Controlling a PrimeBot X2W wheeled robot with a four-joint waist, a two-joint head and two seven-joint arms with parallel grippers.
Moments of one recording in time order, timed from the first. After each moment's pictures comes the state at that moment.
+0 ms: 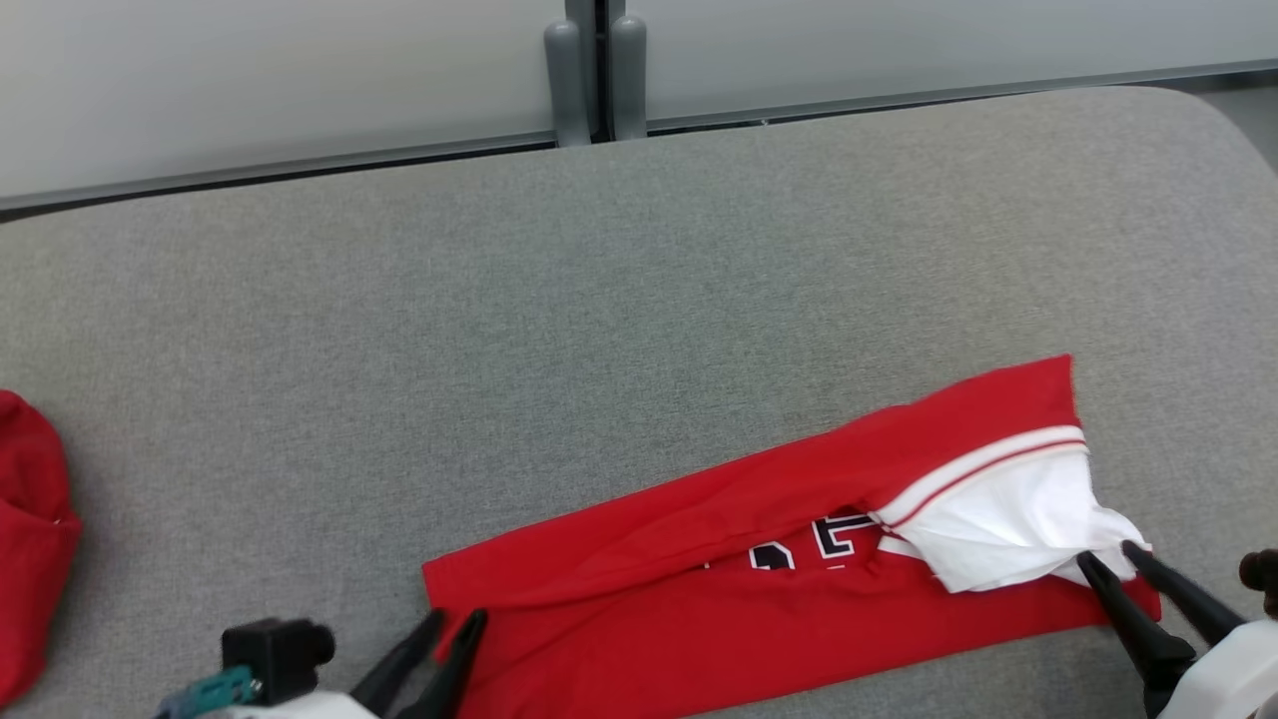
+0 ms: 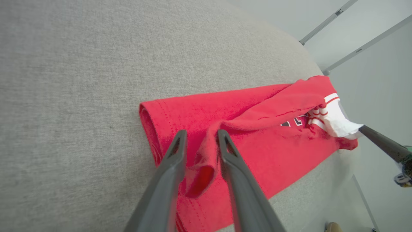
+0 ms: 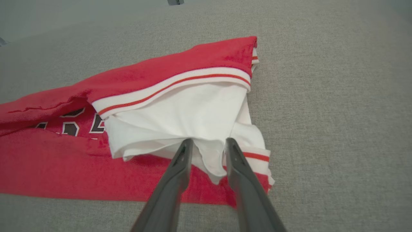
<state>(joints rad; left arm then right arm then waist) 0.04 0.46 -0.53 -0.14 -0.98 0.13 0.09 0.01 -0.59 0.32 0.13 0.76 0.13 0.00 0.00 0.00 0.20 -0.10</state>
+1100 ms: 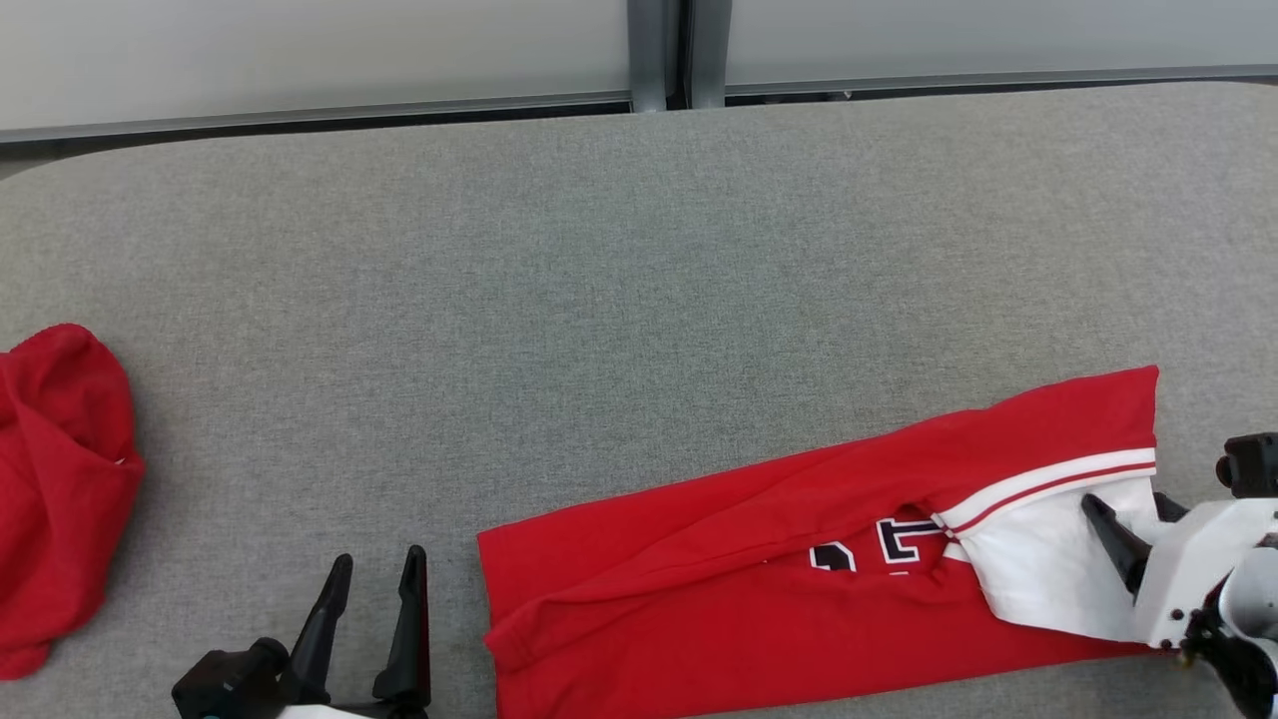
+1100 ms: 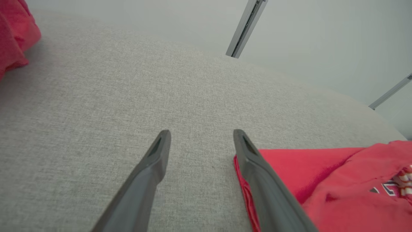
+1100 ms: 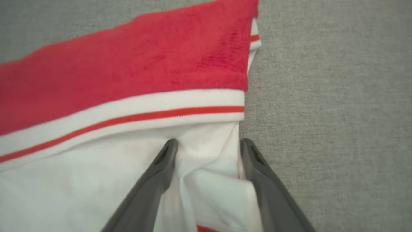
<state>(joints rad) 0.09 0.28 -0.37 0.03 -0.68 0.18 -0.26 -0.27 -0.48 0.28 0.47 0.62 0.13 0.29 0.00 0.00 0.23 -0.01</state>
